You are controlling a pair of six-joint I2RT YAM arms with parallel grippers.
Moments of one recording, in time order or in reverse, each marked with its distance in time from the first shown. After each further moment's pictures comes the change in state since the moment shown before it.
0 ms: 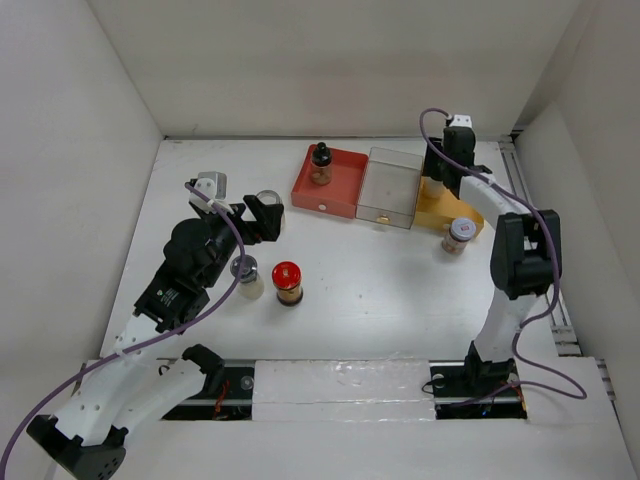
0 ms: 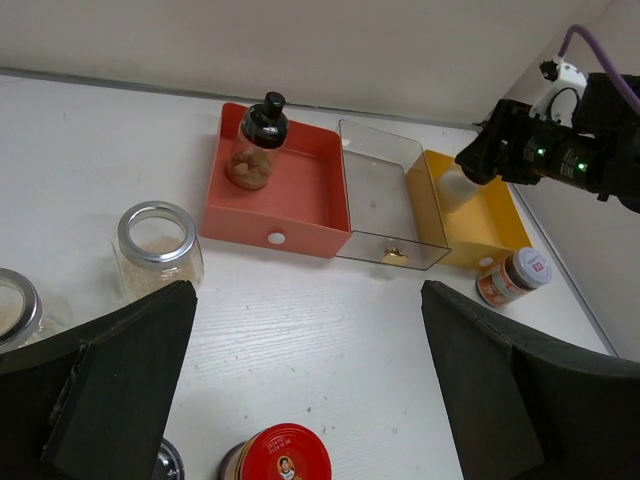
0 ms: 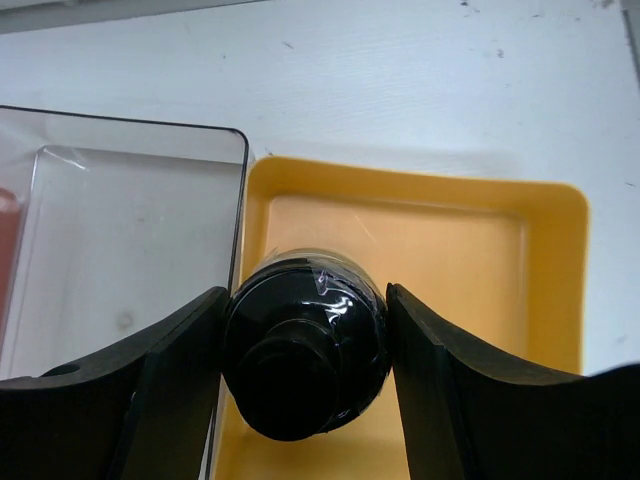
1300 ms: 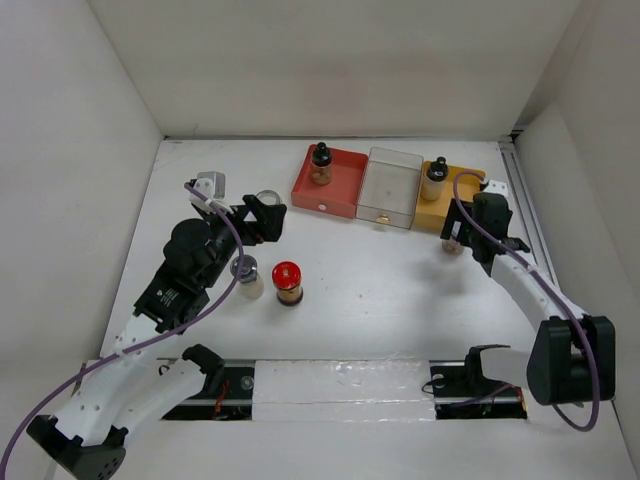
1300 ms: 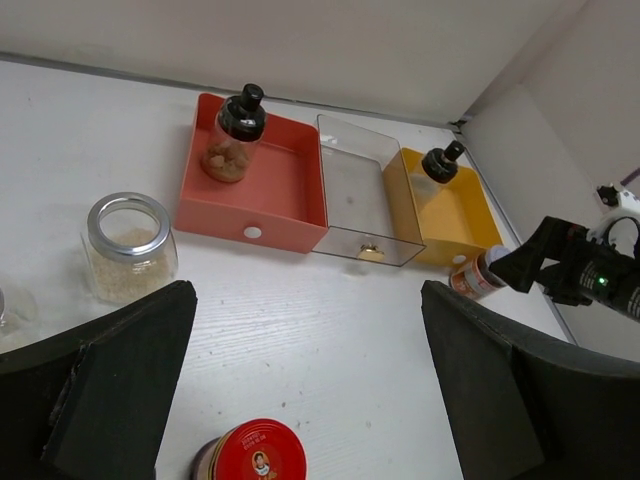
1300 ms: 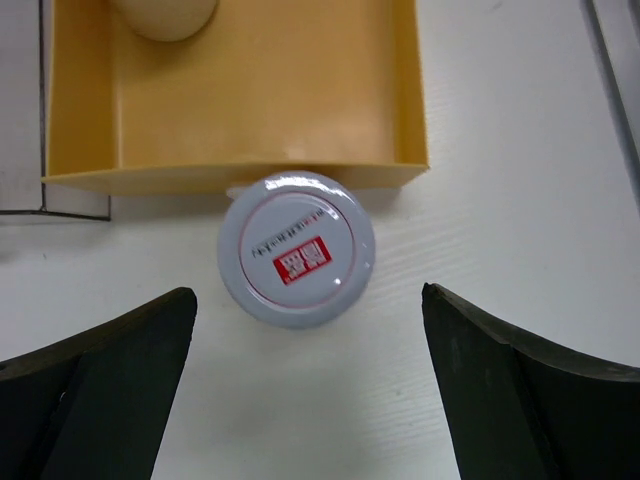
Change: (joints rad) left arm 0.000 -0.001 0.000 -0.001 0.030 -0.060; right arm -0.055 -0.686 -0.694 -0.109 0.038 0.092
